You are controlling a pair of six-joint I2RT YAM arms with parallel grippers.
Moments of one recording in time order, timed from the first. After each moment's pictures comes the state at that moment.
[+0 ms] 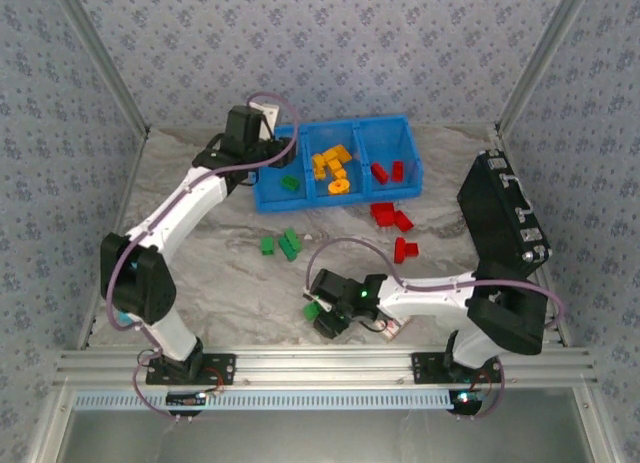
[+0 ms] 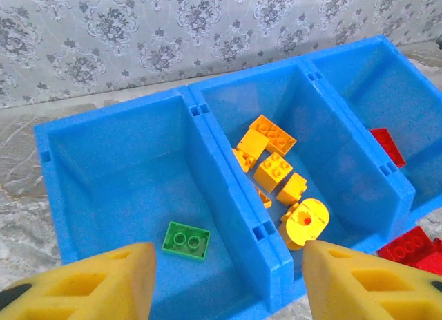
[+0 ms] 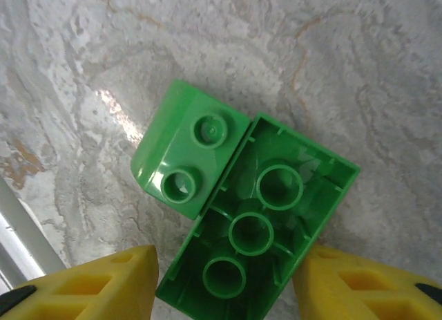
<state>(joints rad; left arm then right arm) -0.44 1.64 1.50 -0.41 0.01 -0.18 1.19 1.52 0.75 -0.38 -0.01 0.25</state>
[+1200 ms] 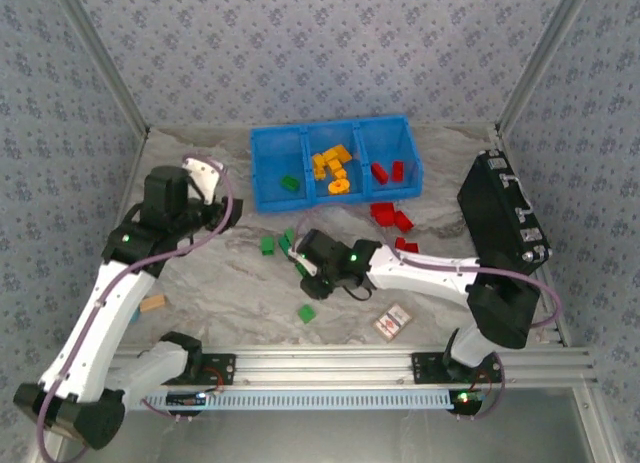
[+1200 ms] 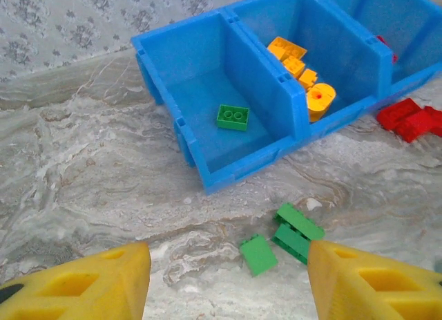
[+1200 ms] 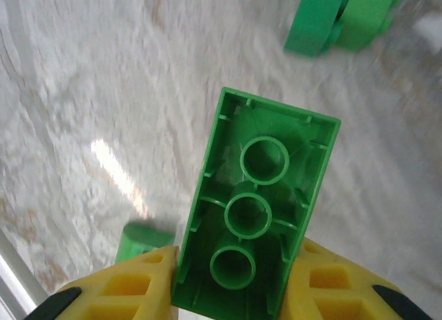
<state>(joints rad) -0.35 0.92 1.12 -0.77 0.07 0.02 1.04 1.59 1.09 -0.55 0.01 0.13</state>
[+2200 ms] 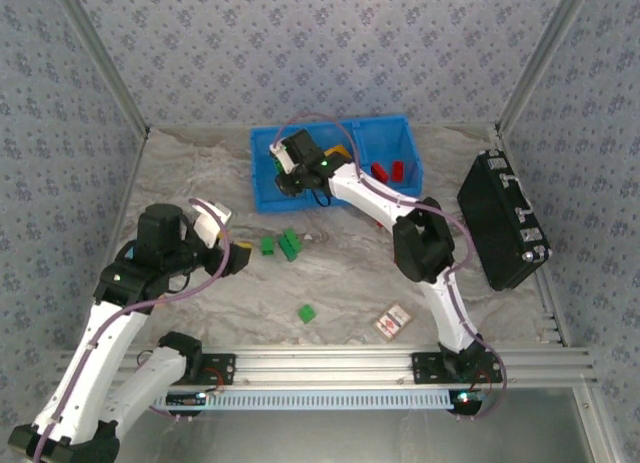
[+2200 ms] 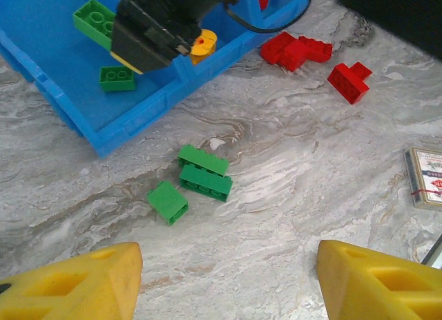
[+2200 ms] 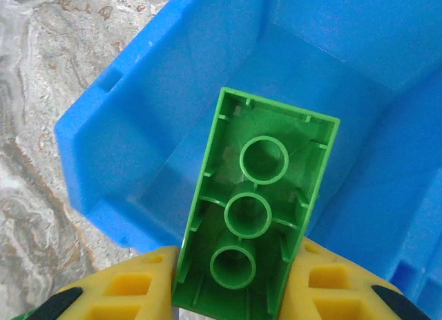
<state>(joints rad) -0.35 0.73 0.93 -0.85 0.36 0.13 0.72 2.24 2.01 -0.58 -0.01 -0.02</state>
